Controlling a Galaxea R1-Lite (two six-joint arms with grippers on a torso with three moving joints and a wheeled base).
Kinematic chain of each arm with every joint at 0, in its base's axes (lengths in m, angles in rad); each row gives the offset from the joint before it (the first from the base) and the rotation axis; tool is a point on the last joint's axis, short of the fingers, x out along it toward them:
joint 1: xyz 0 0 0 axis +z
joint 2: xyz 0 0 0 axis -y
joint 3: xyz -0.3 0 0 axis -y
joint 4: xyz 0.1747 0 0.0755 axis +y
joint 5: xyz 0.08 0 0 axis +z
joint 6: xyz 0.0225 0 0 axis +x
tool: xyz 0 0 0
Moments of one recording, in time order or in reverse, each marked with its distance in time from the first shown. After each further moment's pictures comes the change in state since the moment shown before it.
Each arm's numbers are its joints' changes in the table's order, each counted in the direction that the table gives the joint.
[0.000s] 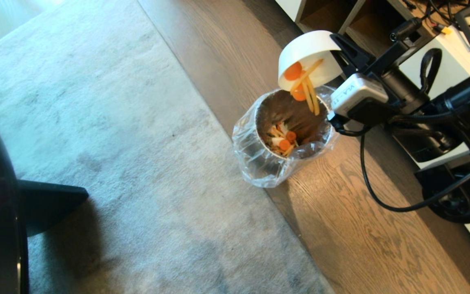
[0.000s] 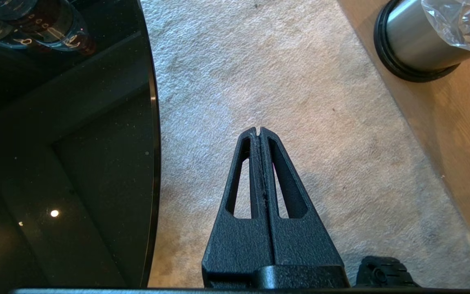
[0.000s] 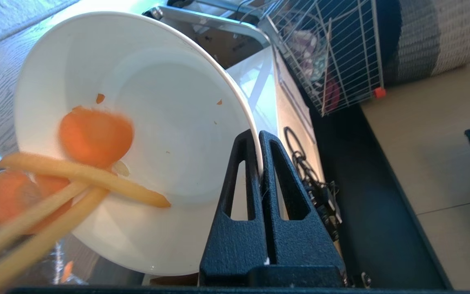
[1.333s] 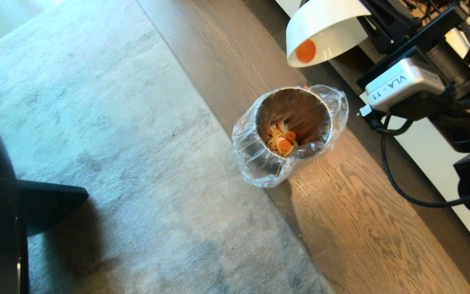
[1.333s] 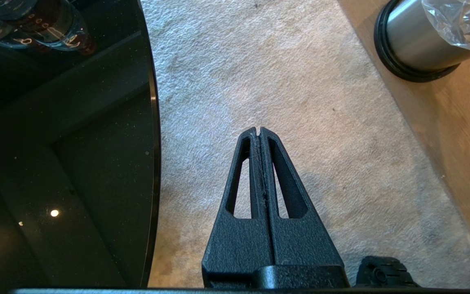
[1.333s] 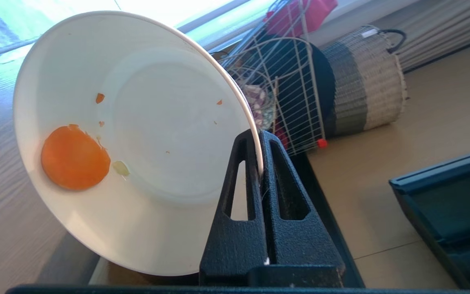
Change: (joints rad) left arm 0.000 0.000 0.000 0.000 0.000 -0.001; right arm 0.004 0.115 0.003 0.000 0.146 -0.077
